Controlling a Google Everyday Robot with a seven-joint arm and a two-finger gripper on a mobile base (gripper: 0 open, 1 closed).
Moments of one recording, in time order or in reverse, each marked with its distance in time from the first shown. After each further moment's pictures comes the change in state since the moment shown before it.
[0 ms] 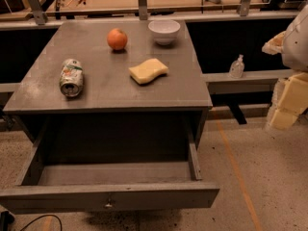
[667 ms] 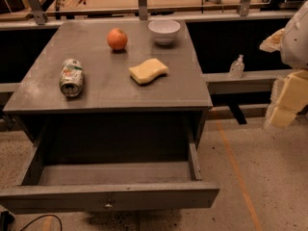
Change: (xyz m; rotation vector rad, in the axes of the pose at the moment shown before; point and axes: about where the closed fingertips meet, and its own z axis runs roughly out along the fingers) arm -0.004 -0.002 -0.002 0.001 -0.015 -0.013
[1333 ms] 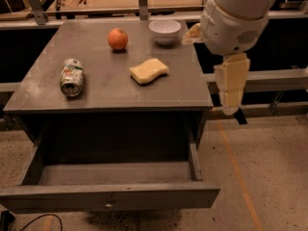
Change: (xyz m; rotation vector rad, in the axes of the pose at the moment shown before) arm -0.106 -0.009 0.031 -0.098 0.025 -0.541
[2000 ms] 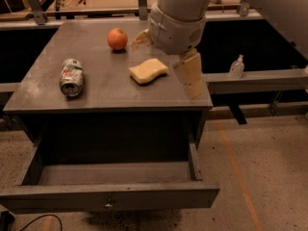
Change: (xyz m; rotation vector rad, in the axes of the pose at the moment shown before) arm -0.072 -0.048 0.035 -0.024 -0.080 -0.428
